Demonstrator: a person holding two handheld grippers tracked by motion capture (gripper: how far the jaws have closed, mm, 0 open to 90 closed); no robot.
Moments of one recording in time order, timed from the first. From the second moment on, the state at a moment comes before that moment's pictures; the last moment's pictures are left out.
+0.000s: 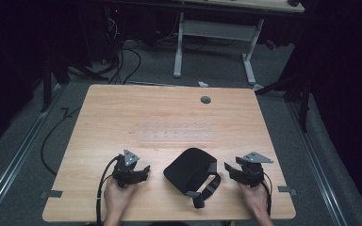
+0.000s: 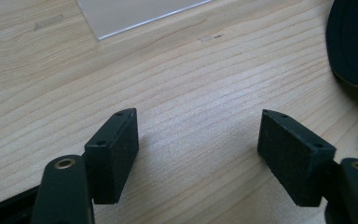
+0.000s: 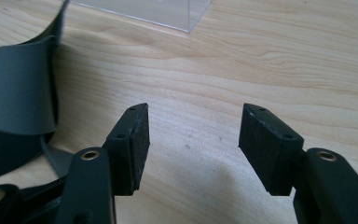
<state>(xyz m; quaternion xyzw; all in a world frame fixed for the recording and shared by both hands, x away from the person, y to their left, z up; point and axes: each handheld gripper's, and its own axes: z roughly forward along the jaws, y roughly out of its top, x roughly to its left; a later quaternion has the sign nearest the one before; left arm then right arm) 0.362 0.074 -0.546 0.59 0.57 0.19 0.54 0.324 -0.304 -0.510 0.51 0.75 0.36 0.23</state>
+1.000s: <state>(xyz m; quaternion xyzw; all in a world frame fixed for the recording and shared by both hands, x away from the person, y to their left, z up) 0.362 0.074 -0.546 0.59 0.57 0.19 0.54 0.312 -0.274 -0.486 0.45 0.77 0.43 0.17</state>
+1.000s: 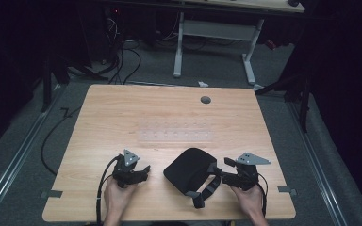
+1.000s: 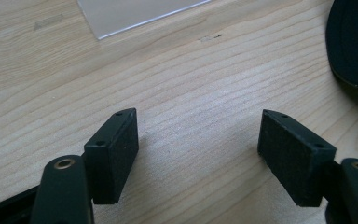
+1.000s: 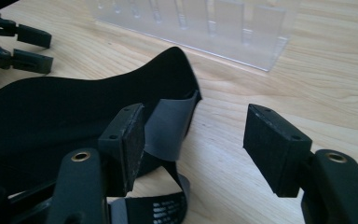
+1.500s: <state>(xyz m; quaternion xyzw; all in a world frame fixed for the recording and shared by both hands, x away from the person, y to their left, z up) 0.362 0.074 -0.546 0.59 0.57 0.19 0.54 0.332 -0.251 -0.503 0.44 0.78 0.42 0.12</state>
